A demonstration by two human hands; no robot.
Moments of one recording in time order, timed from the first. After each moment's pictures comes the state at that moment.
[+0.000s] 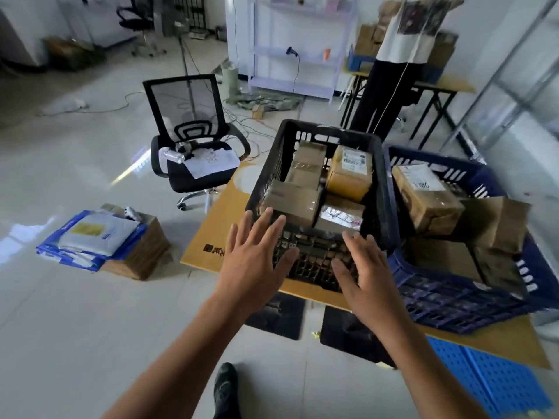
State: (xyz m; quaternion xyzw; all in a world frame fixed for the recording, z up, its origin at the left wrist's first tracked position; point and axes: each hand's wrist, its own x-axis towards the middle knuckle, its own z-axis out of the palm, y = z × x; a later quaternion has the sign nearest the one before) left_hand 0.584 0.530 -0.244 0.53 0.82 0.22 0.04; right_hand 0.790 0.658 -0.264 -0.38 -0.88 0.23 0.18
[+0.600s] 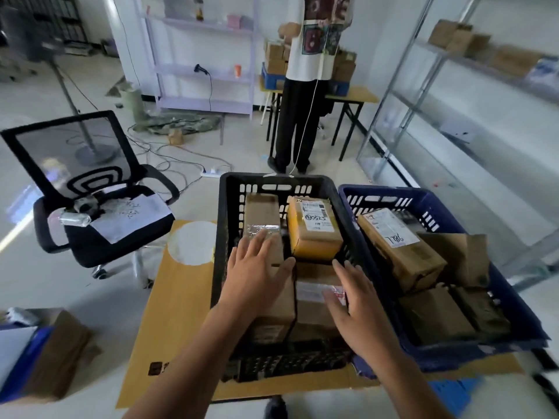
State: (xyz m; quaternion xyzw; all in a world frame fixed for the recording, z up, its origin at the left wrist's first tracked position) left_hand 0.462 0.760 -0.247 0.61 0.74 0.24 0.17; right_hand 0.698 0.781 -0.260 -0.54 -0.79 0.22 0.18
